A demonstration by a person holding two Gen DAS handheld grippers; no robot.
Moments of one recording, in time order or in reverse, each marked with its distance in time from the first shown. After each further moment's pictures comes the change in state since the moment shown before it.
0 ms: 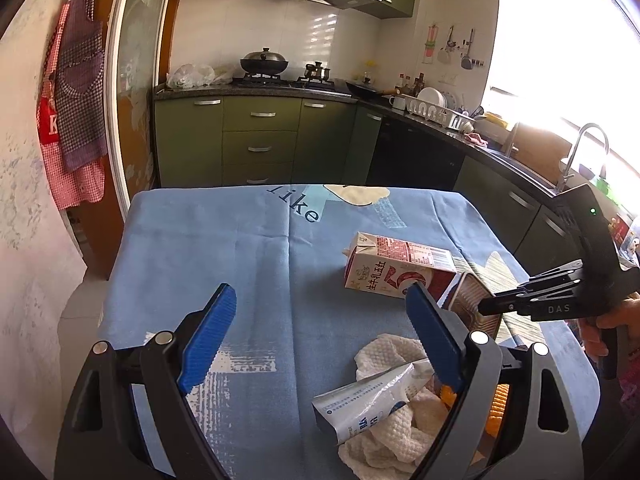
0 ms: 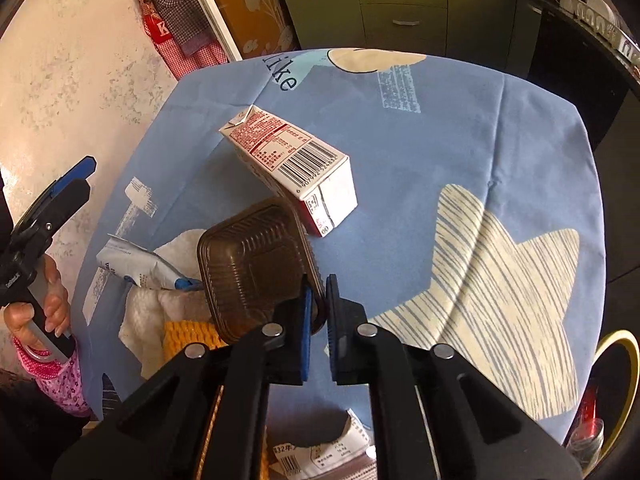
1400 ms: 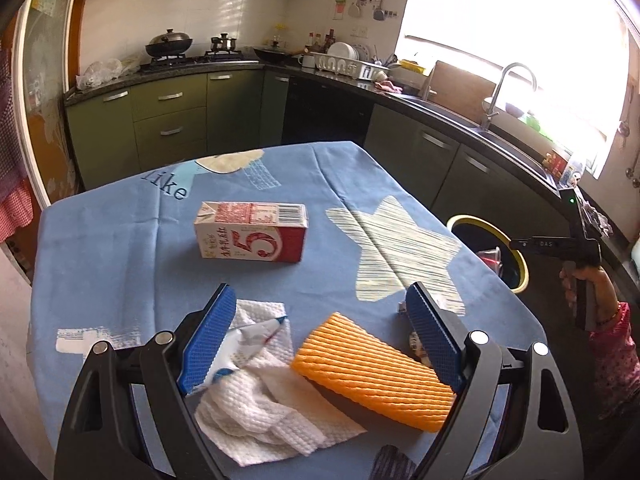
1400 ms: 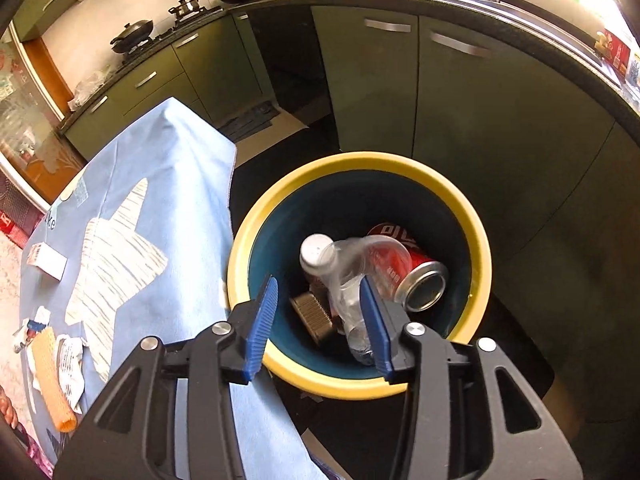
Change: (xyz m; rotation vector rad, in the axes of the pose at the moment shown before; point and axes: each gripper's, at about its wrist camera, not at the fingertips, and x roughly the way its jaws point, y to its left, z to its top) left arm -0.011 -0.111 -0.009 0.179 0.162 -0.257; right arm -0.137 -0.227 -0.196 0.655 -0.248 -0.400
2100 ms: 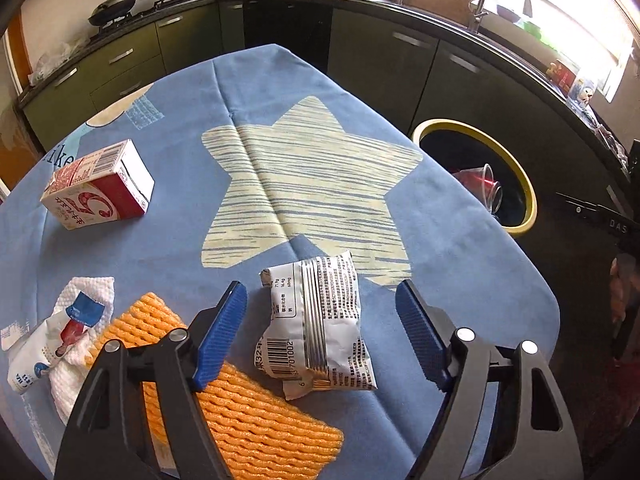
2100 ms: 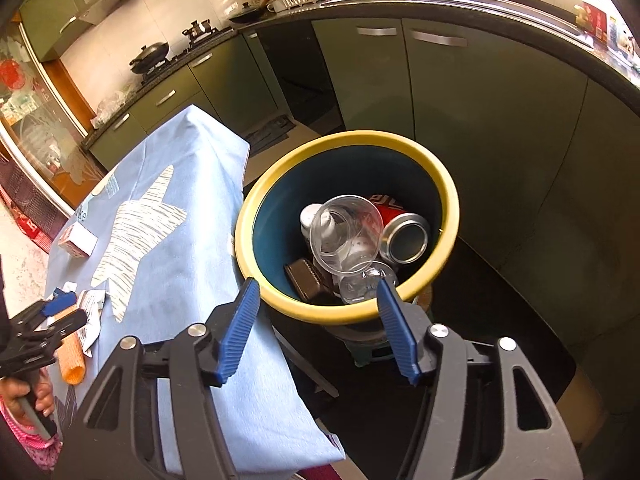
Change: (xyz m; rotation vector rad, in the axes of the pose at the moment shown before) left arm 0.117 -0.129 -0.014 0.107 0.309 0.041; right arm -0.043 -0.038 -0.057 0.037 -0.069 0.095
